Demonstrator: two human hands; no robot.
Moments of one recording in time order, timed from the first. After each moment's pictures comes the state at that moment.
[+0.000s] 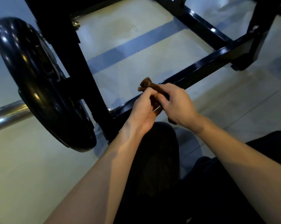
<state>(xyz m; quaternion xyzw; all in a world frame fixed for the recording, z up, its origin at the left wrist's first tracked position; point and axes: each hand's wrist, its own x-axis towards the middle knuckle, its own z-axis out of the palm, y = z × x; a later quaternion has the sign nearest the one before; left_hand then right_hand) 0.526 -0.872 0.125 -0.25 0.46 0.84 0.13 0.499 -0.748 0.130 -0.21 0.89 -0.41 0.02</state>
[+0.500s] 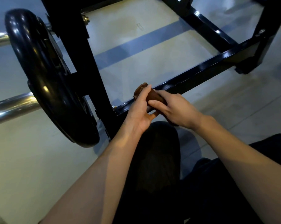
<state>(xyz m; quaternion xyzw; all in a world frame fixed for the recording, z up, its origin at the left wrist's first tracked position) 0.531 -0.889 0.123 -0.33 0.40 0.85 0.12 0.493 -0.746 0.119 -0.26 0.89 -0.33 0.15</state>
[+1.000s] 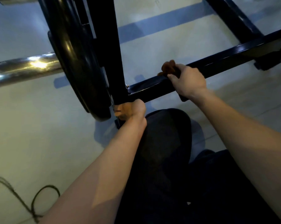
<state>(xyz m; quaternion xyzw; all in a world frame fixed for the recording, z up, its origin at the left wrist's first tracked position) 0.571 -0.916 0.062 -0.62 0.53 0.58 -0.05 0.456 -0.782 0.099 -0.10 0.98 -0.17 0.09</state>
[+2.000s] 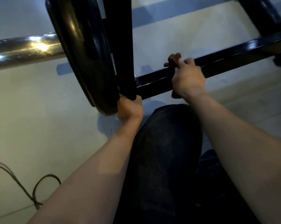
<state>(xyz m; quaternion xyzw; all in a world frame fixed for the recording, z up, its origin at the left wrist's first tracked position) 0.590 -0.955 0.014 -0.54 0.71 0.46 -0.05 0.462 -0.827 0.054 -0.08 0.99 -0.10 0.06</state>
